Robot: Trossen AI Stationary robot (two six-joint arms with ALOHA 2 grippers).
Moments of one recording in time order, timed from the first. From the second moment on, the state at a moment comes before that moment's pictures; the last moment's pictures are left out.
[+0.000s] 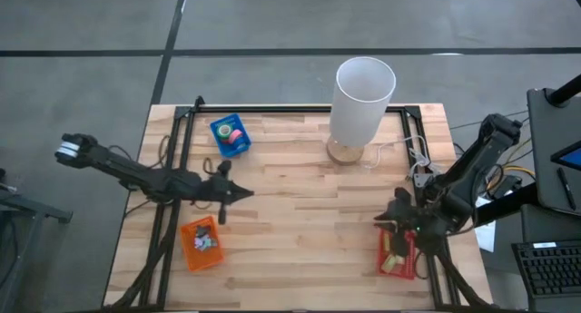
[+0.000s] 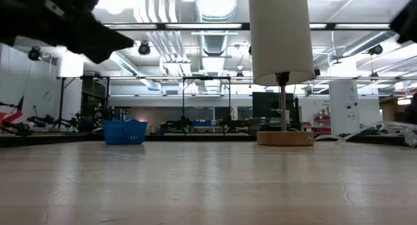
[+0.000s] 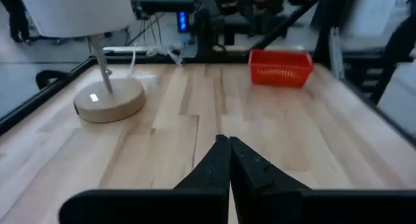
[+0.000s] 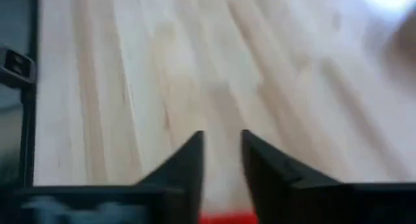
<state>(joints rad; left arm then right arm) -0.26 0.86 0.28 0.42 -0.28 -0.06 0.91 1.04 0.73 -0.78 0.60 1.15</state>
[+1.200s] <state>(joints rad) 0.35 0.24 0.04 0.18 0.50 -0.12 0.90 0.04 0.27 -0.23 0.71 0.00</state>
